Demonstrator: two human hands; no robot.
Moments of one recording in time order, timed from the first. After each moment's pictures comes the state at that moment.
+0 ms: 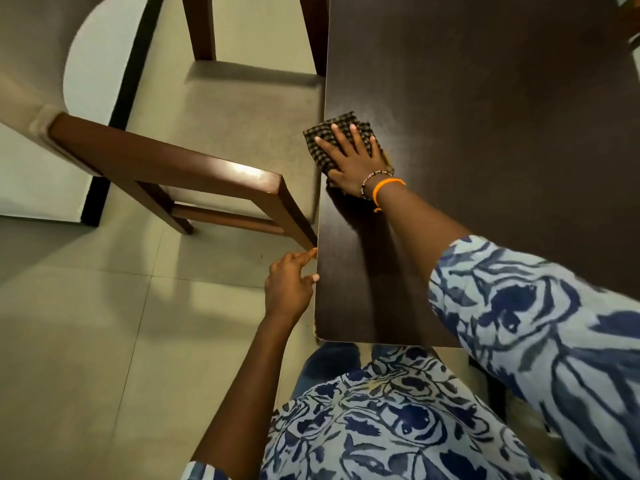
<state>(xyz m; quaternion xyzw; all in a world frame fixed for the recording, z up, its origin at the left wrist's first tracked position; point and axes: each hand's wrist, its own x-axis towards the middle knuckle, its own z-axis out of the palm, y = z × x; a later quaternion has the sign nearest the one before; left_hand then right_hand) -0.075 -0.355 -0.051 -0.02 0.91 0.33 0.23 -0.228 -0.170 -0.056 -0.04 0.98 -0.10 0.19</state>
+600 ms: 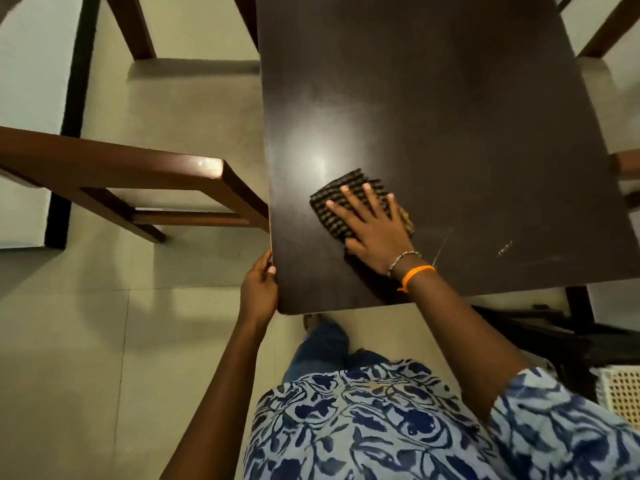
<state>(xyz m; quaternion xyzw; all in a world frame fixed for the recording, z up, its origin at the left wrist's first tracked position) -0.032 -0.338 -0.052 -0.12 0.81 0.51 0.26 -0.028 -0.115 -0.056 -0.02 0.99 -0.08 0.13</state>
